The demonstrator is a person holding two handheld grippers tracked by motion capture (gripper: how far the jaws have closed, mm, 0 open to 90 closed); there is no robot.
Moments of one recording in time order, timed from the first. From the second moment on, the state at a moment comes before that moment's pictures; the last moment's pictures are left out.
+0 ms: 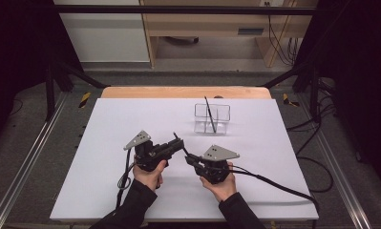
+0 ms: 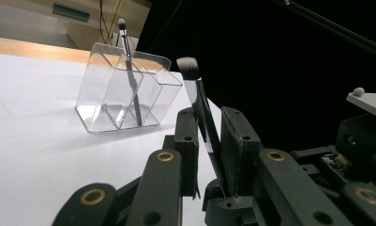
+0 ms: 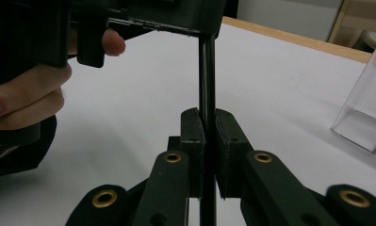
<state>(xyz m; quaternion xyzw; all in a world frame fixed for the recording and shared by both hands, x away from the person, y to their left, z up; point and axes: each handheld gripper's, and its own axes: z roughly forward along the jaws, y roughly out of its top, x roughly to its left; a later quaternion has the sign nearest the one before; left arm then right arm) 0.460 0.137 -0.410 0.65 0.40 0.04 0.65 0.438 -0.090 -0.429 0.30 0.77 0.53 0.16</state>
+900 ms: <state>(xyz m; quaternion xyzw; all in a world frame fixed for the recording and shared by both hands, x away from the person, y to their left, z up) 0.449 0.131 -0.401 0.69 0.36 0.08 0.63 0.442 -0.092 -0.428 0.31 0.78 0.52 0.17</state>
